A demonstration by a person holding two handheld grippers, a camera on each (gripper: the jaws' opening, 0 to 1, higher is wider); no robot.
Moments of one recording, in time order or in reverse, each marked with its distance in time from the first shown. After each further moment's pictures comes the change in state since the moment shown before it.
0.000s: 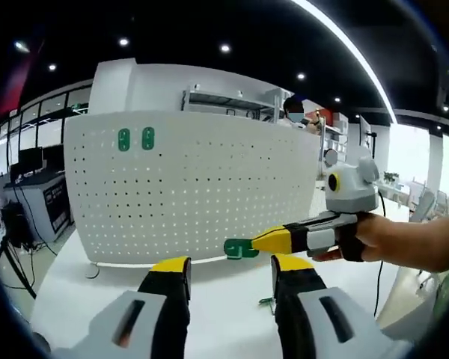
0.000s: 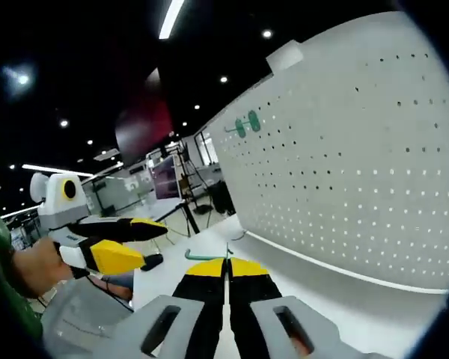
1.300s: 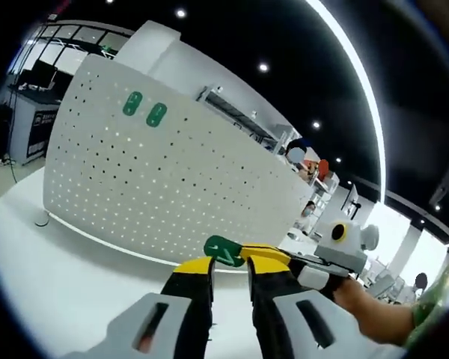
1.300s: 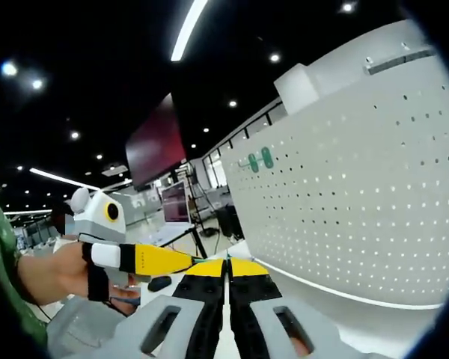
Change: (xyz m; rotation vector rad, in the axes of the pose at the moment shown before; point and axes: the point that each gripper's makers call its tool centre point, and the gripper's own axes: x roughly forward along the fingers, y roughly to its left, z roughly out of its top) left arm 0.017 -0.020 0.013 -0.420 -0.061 -0.147; right arm -0.008 0.017 0.030 -0.024 -0.119 0.043
